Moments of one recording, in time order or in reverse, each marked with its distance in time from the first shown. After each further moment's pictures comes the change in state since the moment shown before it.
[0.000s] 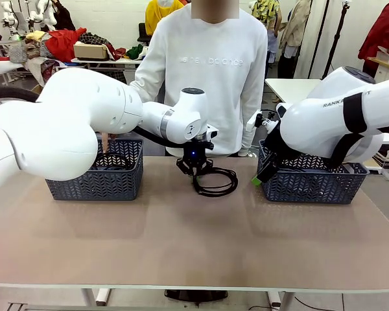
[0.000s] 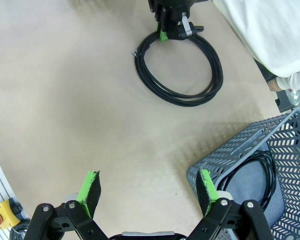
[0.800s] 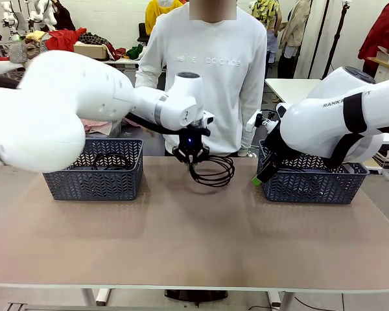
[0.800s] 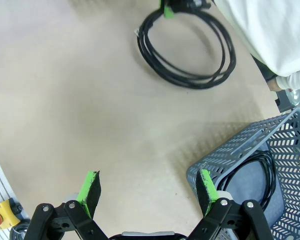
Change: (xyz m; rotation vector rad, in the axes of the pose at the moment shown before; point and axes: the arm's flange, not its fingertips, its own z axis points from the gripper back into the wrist) left arm -0.001 0.018 0.064 0.004 -0.052 0.058; right arm 0.000 0.000 0.000 0.000 0.000 0.000
